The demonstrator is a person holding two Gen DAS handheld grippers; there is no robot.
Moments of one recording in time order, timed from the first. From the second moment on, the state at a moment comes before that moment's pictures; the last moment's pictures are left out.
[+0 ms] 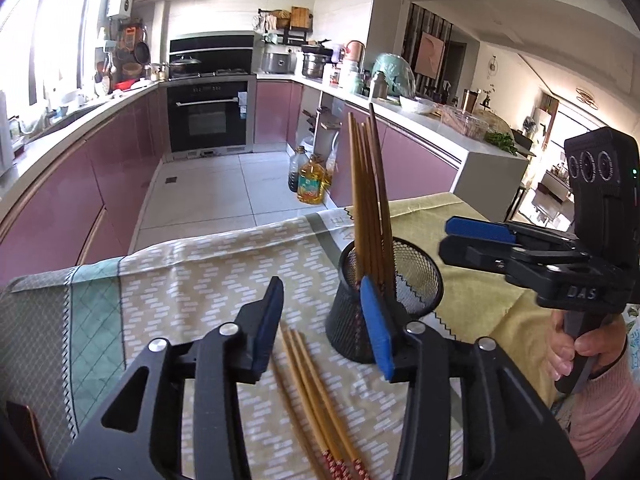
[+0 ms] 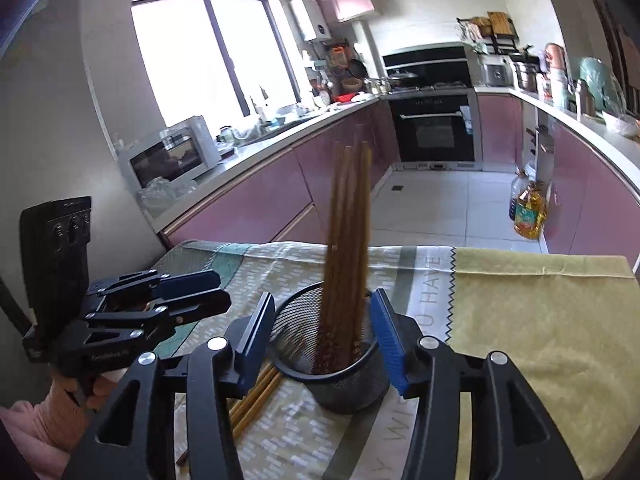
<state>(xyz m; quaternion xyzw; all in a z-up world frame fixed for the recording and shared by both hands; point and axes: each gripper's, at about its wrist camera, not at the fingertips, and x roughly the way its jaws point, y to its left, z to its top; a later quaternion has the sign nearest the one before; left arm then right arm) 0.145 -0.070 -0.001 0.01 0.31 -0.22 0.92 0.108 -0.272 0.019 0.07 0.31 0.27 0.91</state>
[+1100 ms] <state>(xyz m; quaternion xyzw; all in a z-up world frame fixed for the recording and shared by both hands) 0.108 -0.053 -0.111 0.07 0.43 -0.17 0.88 0.059 -0.192 -0.073 0.05 0.42 0.31 0.85</state>
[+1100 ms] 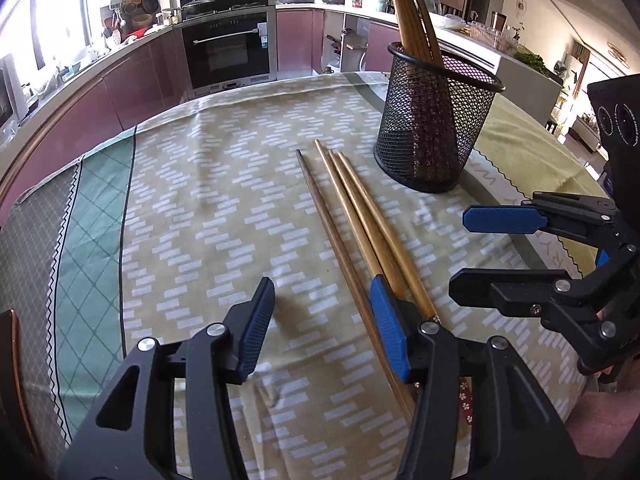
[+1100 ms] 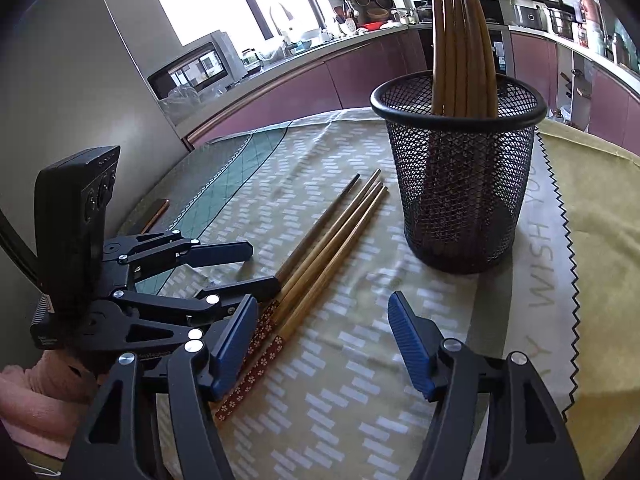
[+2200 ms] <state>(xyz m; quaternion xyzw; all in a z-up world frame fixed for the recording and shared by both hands) 0.108 -0.035 -0.110 0.03 0.44 -0.17 0.88 0.073 -0.161 -0.080 -0.06 0.45 0.25 0.85</state>
